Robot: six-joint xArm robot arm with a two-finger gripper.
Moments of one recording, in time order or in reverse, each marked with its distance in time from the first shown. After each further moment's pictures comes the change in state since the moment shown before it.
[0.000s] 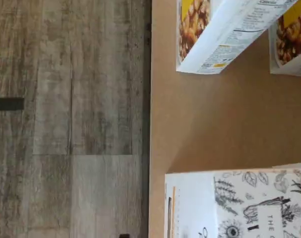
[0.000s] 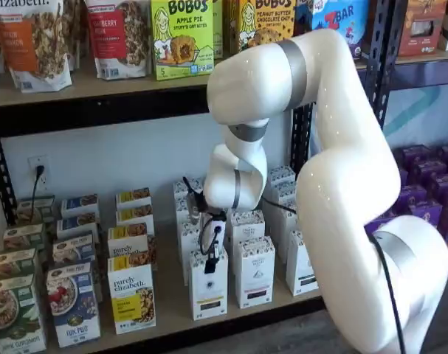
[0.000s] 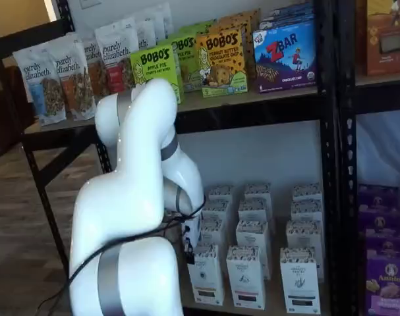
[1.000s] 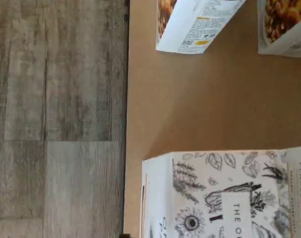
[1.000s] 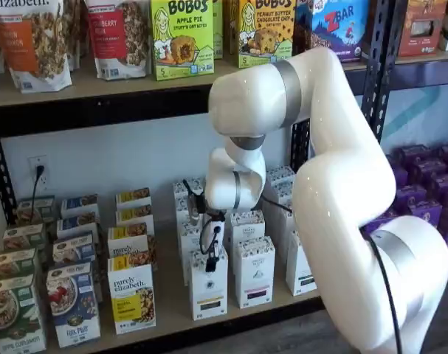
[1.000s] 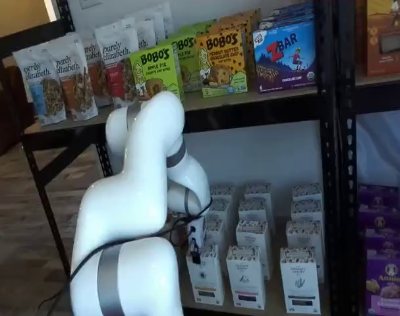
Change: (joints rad) arm -0.037 0.121 -0.161 -0.132 0.043 0.091
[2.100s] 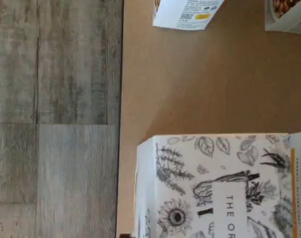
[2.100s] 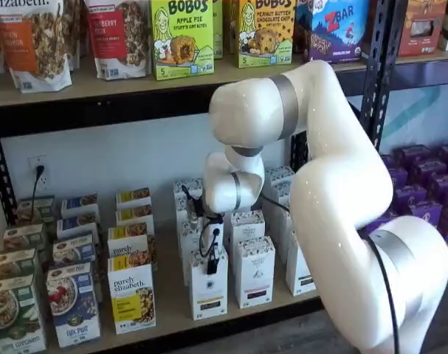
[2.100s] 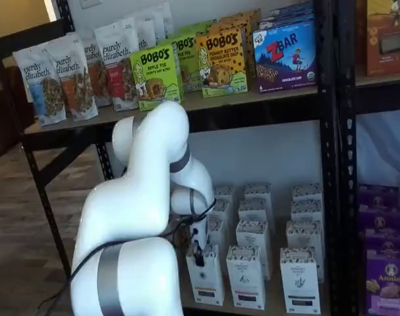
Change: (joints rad) arm -0.017 0.083 -0.111 -0.157 0.052 0.128
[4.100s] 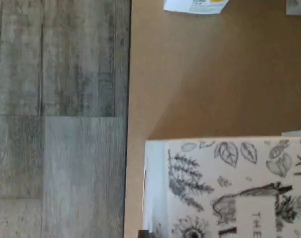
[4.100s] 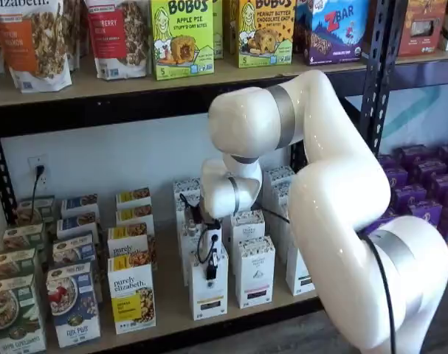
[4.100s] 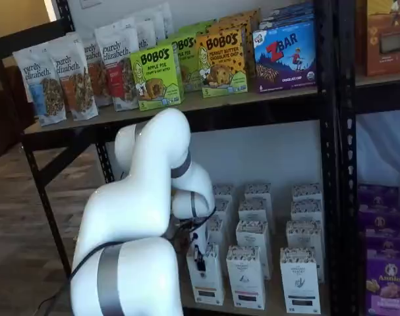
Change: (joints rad) arm 0.003 0.059 -0.067 -0.085 0.043 0.080
